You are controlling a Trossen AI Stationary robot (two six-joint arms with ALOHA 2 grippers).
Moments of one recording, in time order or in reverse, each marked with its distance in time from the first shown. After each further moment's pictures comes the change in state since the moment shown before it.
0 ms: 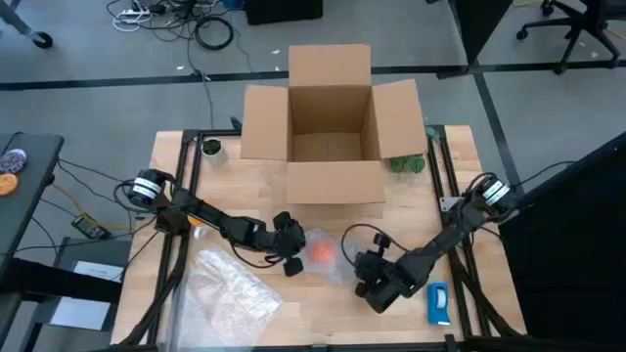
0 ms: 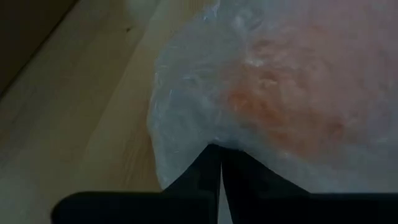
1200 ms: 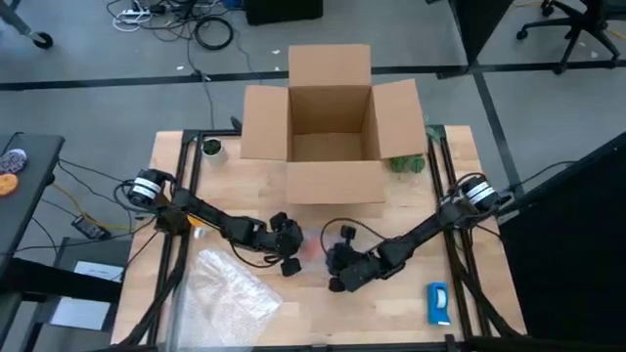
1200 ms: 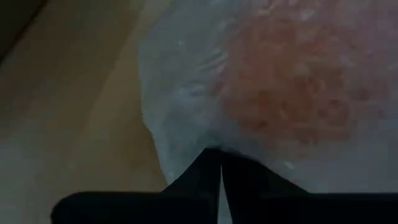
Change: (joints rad) left arm -0.005 -0.001 0.005 -0.070 0.024 -0.030; right arm -0.176 0.072 0.000 0.442 -0.058 -0.481
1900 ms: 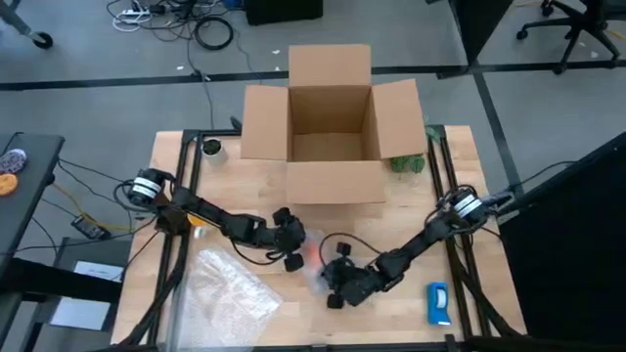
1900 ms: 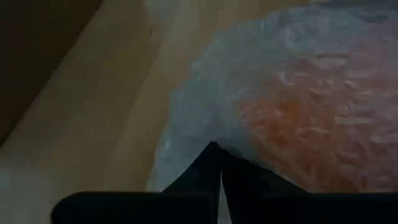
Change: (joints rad) left arm 0.011 0.001 -0.008 0.055 -0.034 0.044; right arm 0.017 0.196 0.001 0.344 0.145 -0.026
